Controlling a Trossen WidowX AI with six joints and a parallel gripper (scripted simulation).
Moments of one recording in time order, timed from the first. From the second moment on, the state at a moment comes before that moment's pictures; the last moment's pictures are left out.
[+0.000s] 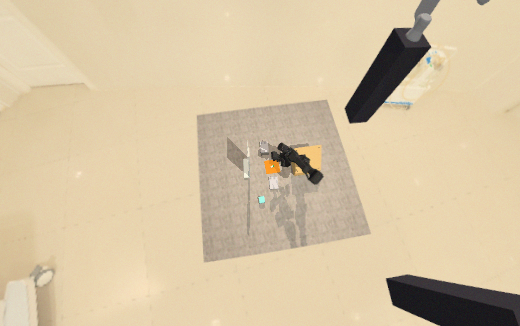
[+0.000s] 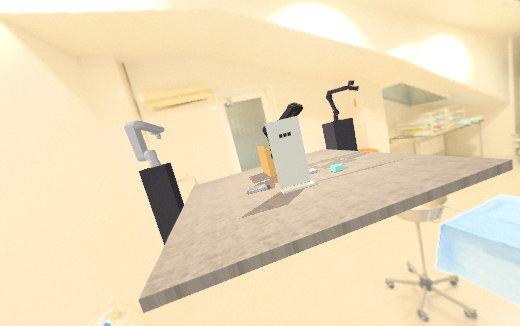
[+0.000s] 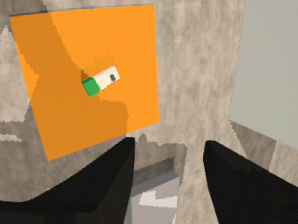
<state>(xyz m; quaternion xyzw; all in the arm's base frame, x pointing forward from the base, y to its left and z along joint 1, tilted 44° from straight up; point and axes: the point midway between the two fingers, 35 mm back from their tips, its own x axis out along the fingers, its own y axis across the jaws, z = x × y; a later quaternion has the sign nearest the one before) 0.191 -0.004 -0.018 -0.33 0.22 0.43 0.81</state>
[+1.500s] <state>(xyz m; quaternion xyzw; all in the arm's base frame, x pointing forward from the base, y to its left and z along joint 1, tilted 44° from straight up) 0.193 -0.076 0.062 -0.33 0.21 0.42 0.82</state>
